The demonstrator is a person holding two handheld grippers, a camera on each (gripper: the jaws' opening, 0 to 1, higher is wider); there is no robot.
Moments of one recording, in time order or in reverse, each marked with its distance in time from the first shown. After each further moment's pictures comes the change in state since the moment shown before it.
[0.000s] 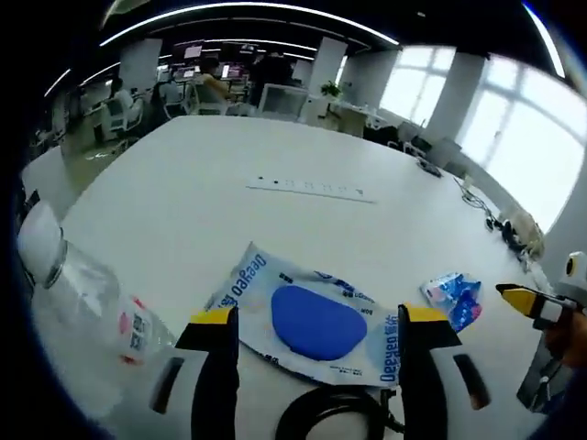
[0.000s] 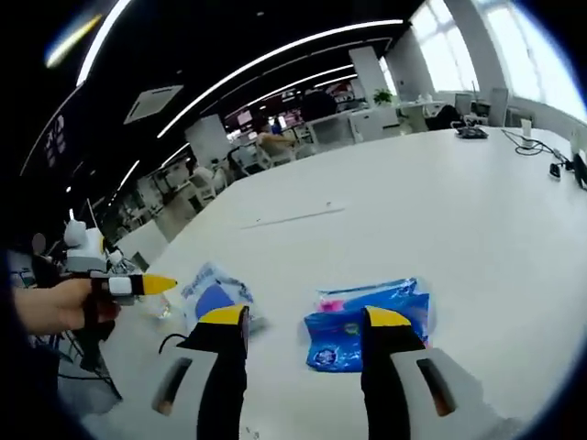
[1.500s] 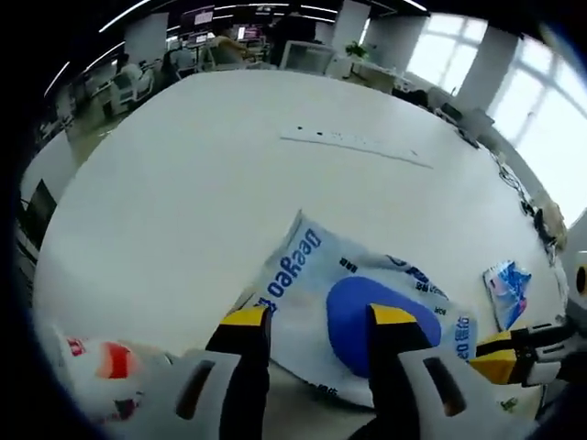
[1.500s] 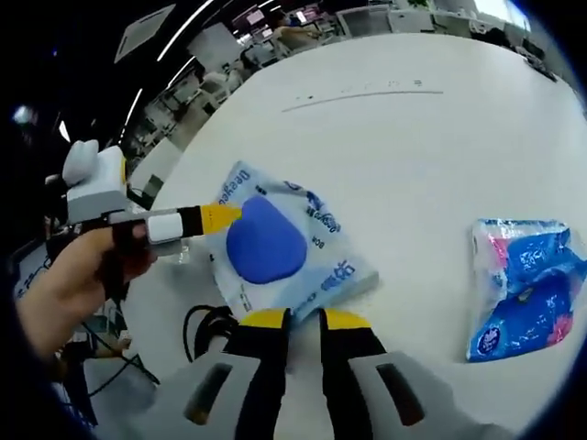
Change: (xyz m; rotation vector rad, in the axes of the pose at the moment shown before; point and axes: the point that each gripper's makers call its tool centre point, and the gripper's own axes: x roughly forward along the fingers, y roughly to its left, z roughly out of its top) left arm 0.065 0.045 -0.027 -0.032 0.211 0.075; right arm 0.097 0.095 -0.093 0.015 0.535 0.099
